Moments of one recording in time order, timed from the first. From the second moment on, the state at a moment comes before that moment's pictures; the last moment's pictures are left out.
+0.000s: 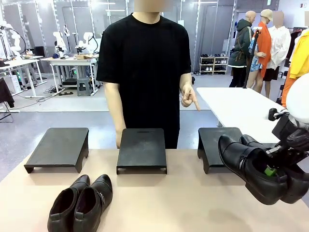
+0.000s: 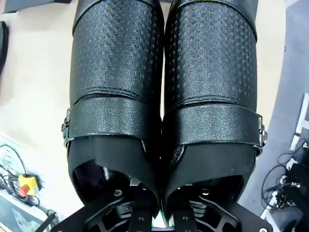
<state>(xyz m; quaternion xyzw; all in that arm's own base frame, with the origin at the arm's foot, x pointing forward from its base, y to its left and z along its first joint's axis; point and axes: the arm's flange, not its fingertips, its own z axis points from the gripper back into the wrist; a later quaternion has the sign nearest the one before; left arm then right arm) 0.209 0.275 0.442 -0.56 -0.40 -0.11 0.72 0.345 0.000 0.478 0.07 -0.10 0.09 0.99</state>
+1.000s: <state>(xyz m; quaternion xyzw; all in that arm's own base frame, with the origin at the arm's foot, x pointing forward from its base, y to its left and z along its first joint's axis) 0.209 0.275 0.442 -0.56 -0.40 -0.11 0.72 0.498 -0.014 0.488 0.07 -0.12 0.07 0.99</state>
